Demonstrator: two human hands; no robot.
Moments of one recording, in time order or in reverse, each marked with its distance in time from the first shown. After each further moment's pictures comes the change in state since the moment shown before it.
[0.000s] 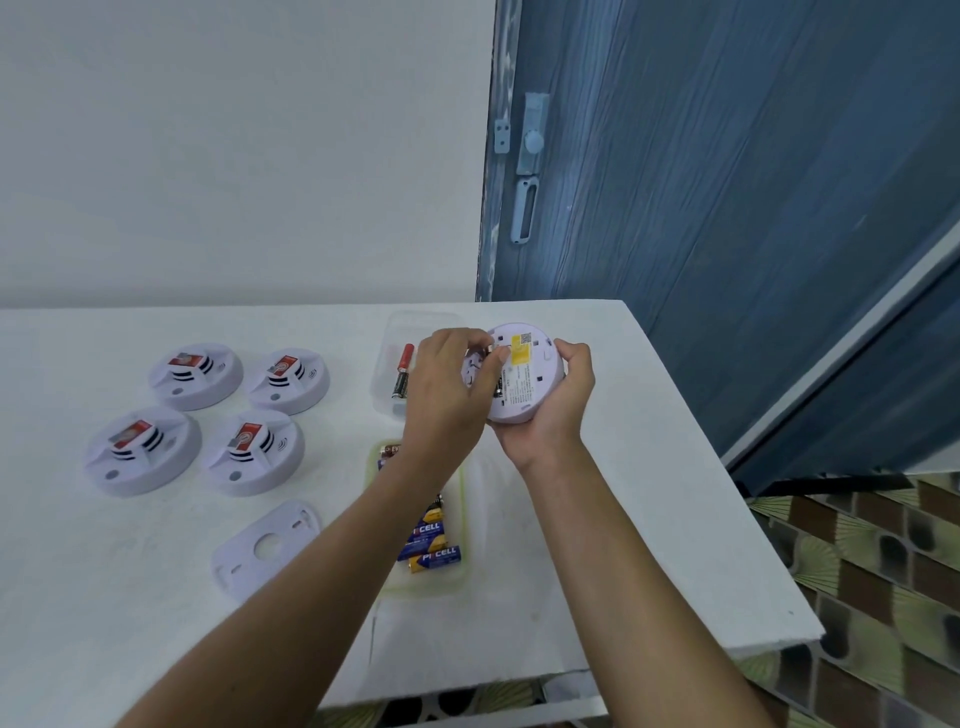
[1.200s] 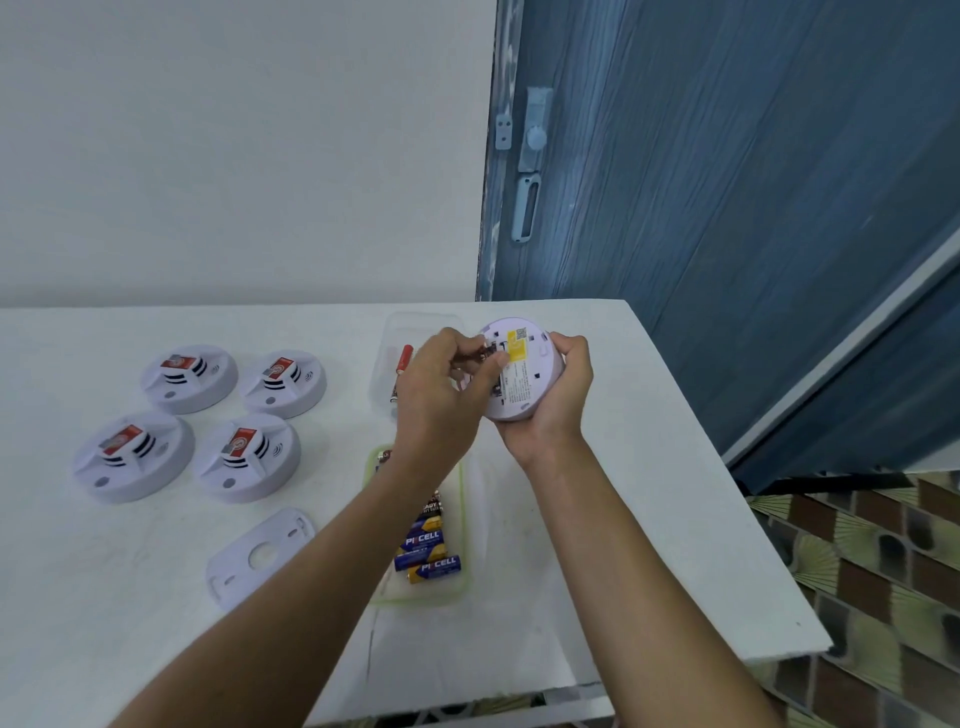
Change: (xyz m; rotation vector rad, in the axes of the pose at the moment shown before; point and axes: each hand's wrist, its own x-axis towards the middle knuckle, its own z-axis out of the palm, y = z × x) left_hand 0.005 -0.004 0.000 -0.176 0.036 -0.104; right_hand 0.008 -0.006 0.005 -0.042 -0.067 -0.026
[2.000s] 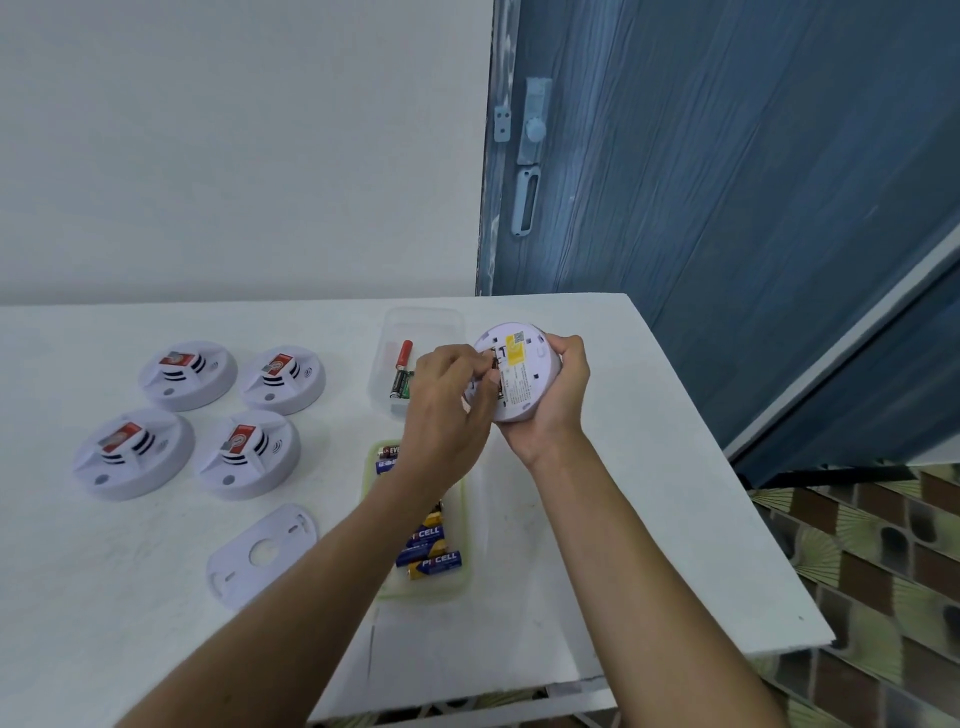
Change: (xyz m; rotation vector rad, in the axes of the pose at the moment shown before) left_hand -0.011 -0.028 0.005 0.280 -0.085 0.196; right_hand 0.012 0.006 -0.015 -0.054 0.020 0.040
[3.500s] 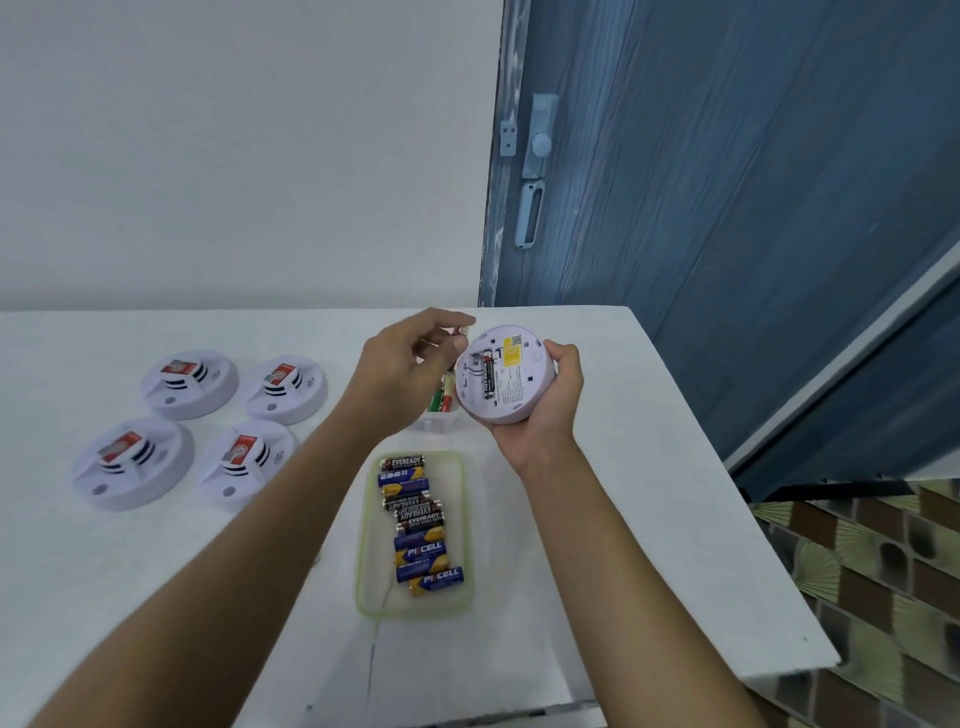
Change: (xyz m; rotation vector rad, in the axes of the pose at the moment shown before) left_hand 0.053 -0.017 -0.054 -0.259 -0.207 -0.112; right_hand 0.019 0.011 0.003 0.082 0.014 -0.015
